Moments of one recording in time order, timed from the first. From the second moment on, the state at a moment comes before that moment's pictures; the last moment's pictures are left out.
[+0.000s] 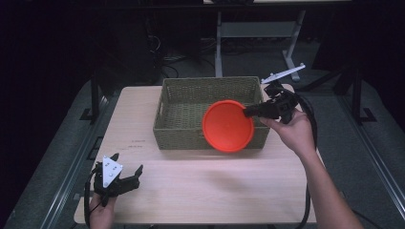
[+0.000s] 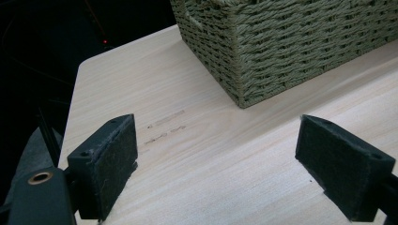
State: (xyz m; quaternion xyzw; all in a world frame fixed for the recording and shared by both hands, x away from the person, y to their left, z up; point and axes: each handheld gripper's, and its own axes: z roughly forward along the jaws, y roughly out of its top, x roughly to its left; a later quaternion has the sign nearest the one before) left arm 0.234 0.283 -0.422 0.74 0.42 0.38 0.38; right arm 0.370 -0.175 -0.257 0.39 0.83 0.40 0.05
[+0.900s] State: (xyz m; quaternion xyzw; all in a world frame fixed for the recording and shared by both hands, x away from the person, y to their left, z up) left arm 0.236 0.283 -0.423 0.73 0.42 0.38 0.38; right arm 0.415 -0.158 -0.242 0.40 0.82 0.40 0.05
